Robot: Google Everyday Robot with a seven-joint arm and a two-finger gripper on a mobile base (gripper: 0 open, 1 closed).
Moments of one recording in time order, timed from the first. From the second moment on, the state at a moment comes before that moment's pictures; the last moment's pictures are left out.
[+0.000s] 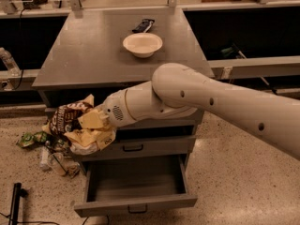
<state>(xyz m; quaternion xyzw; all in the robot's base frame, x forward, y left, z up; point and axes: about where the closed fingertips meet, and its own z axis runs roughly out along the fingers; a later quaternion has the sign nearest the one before) 0.486 0.167 0.826 -0.41 0.74 0.44 0.31</state>
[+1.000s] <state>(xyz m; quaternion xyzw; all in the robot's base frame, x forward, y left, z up) 0.485 0.104 0.698 -0.44 0.77 0.38 0.27</state>
